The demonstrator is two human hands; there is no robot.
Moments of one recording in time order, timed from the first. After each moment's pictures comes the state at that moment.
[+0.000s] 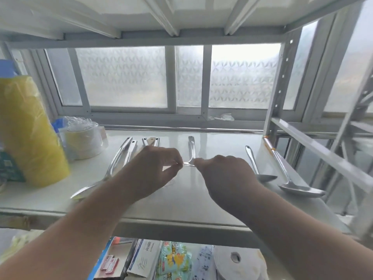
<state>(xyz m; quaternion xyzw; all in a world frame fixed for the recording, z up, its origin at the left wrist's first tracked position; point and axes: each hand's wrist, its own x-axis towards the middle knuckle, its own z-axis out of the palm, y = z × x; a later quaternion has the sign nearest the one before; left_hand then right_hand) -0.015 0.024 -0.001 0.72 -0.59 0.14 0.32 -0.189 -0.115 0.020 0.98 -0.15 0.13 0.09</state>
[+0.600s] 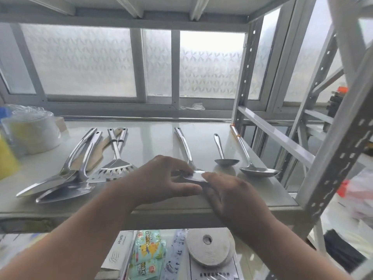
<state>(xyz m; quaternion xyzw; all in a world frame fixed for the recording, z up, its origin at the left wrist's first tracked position) -0.076 -0.036 -0.030 0.73 -0.59 -0.12 0.31 -0.281 -0.149 -0.055 0.94 -0.17 0.30 -0.07</state>
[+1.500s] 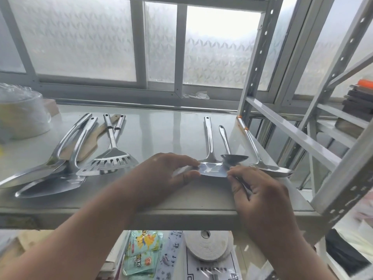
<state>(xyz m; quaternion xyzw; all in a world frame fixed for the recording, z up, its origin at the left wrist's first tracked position) -0.069 -0.043 -0.052 0.74 -0.60 -0.08 0.30 -0.292 -0.157 -0.065 0.84 -0.25 0.46 -0.16</state>
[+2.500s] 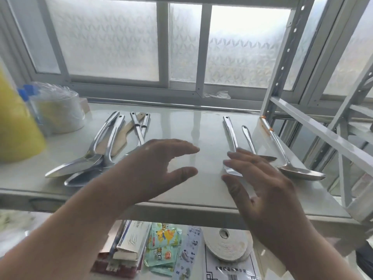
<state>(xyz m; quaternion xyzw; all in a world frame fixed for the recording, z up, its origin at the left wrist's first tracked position) -0.053 0.028 -0.012 0.77 -0.59 0.04 0.25 -0.262 -0.122 -0.043 0.89 -0.14 0.40 -0.15</state>
